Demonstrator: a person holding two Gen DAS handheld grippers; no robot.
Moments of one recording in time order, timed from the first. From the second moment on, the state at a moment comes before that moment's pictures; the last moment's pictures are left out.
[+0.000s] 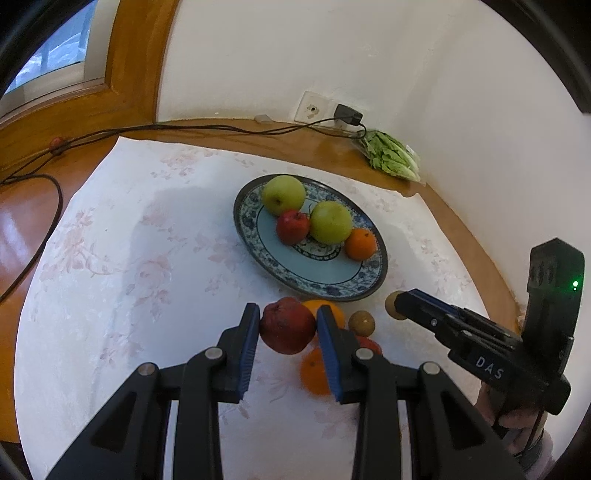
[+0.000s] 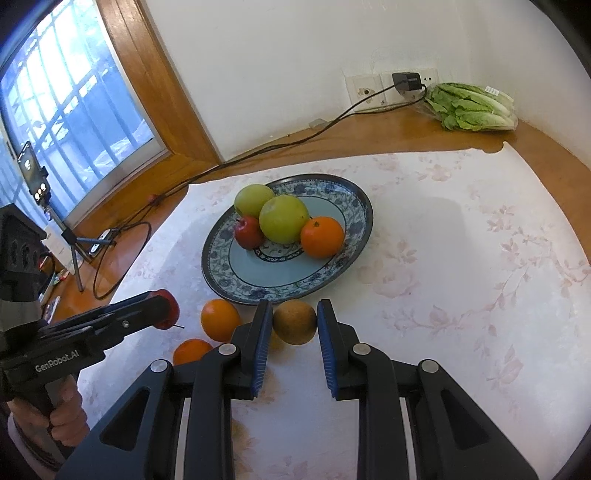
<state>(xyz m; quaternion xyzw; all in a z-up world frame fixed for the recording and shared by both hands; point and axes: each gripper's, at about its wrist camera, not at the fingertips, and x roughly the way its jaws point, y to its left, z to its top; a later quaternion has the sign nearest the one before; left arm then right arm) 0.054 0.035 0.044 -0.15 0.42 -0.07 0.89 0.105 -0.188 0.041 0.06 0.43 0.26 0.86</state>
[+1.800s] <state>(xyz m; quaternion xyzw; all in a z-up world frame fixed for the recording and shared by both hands) 0.122 0.016 0.042 -0.08 0.42 -0.08 0.90 0.131 -0.165 0.050 0.02 0.41 0.27 0.87</state>
